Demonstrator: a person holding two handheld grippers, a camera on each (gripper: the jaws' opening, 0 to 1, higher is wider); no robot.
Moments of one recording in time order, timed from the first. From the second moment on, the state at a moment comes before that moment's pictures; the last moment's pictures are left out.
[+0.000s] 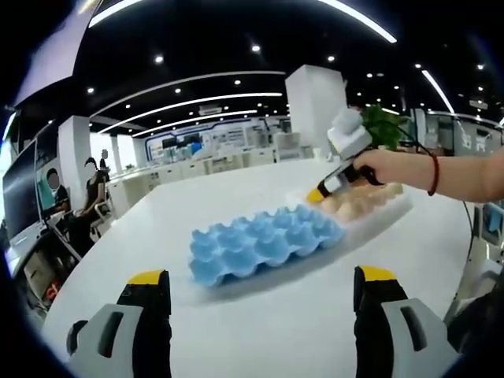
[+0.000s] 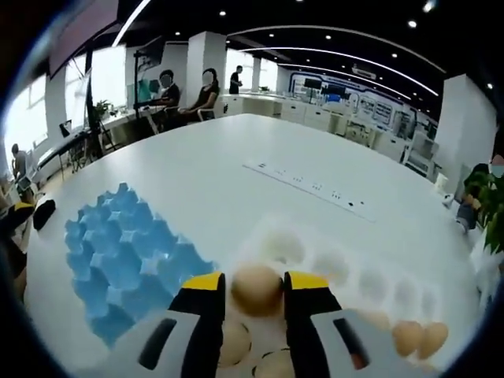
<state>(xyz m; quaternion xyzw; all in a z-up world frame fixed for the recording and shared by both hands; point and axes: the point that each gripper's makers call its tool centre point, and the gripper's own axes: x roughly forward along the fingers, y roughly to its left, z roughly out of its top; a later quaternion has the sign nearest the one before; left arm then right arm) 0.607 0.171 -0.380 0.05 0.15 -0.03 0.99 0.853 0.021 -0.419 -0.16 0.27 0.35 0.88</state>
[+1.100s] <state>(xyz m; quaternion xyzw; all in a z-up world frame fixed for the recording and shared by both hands) 0.607 0.170 -0.384 0.06 0.16 -0.04 0.98 0.863 0.022 -0.411 -0.09 0.26 0.37 0.89</state>
